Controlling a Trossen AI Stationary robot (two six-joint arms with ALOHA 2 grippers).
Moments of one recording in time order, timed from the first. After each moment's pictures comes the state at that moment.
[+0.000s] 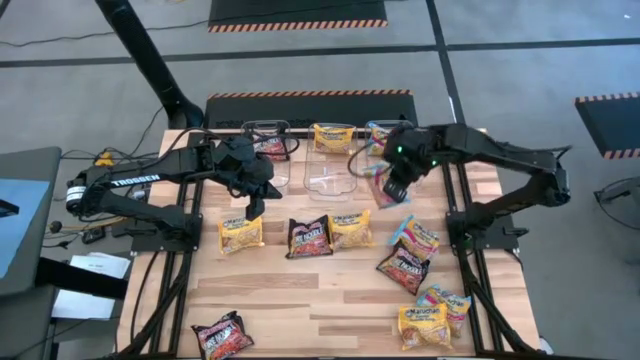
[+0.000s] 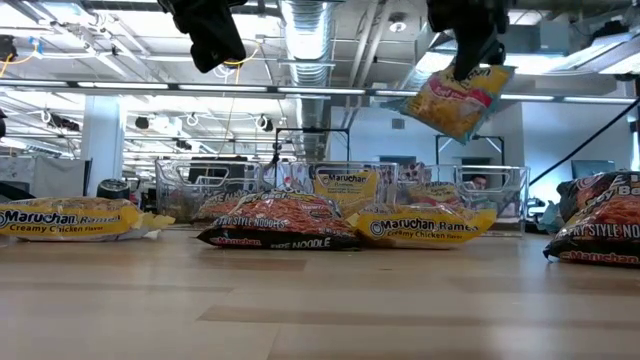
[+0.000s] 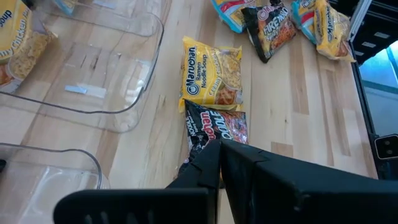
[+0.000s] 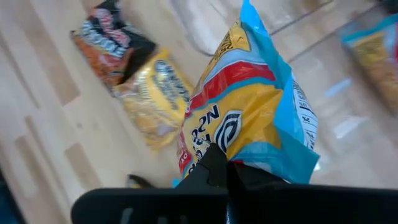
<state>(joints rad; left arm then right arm) 0.24 1.14 1.08 -0.62 0.19 -0.09 -0.29 1.31 1.38 -1.19 -0.06 0.31</state>
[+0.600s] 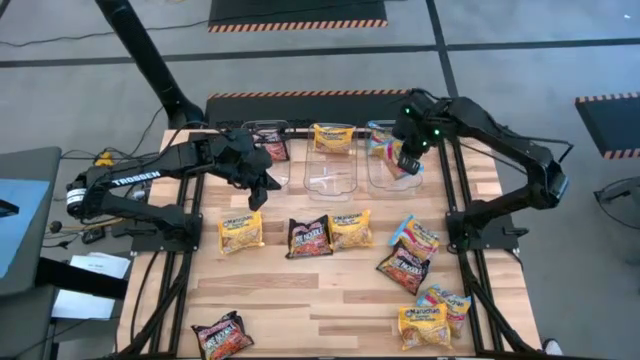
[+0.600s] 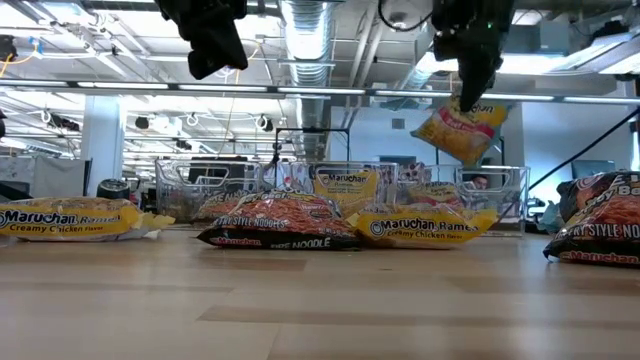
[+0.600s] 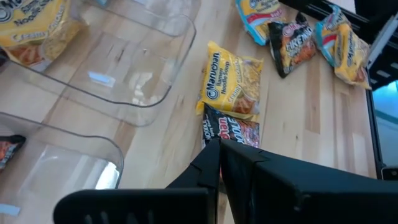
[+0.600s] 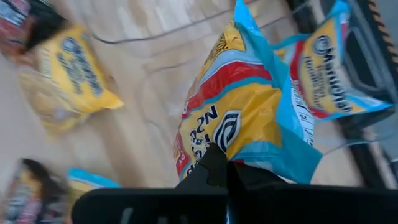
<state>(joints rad) 0.32 1.14 1.08 -0.61 0.20 -0.18 -0.68 1.36 1.39 -1.22 -0.08 -0.24</state>
